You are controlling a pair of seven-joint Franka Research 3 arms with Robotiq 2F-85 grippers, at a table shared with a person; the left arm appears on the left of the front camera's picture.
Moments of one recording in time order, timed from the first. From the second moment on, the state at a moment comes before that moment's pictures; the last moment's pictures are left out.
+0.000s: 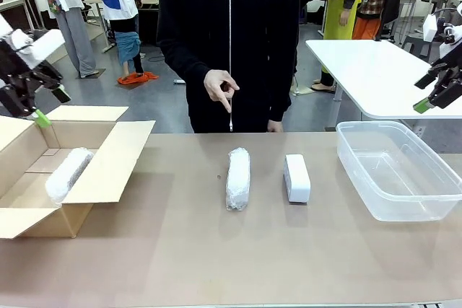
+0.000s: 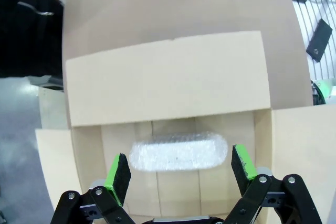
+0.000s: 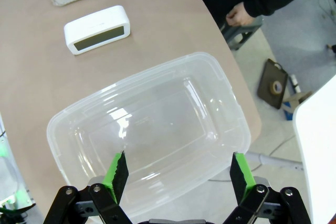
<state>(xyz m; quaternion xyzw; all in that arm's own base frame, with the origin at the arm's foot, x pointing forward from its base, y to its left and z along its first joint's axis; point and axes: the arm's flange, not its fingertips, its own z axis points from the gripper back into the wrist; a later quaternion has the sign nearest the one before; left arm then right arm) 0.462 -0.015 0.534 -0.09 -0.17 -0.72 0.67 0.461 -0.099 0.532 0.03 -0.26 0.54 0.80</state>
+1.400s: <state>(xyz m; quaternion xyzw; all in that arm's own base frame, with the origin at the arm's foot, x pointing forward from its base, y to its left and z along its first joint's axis) 0.502 -0.209 0.470 -0.08 -0.08 -0.66 0.74 0.461 -0.099 0.532 0.03 -0.26 0.54 0.80</state>
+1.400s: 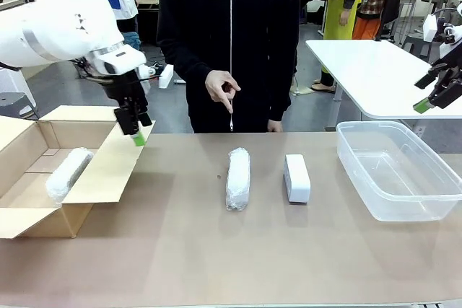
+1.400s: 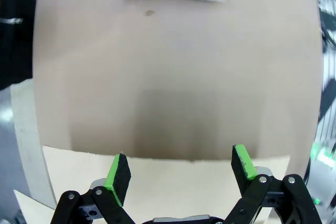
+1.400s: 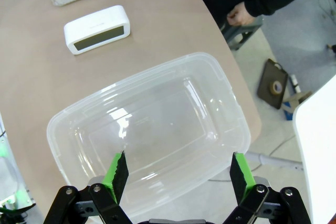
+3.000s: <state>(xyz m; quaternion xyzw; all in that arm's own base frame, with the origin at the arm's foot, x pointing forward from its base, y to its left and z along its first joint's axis) 0.478 -0.362 0.410 -0.07 -0.09 -0.35 0.93 0.461 -0.099 0.532 0.03 -0.26 0.54 0.80</state>
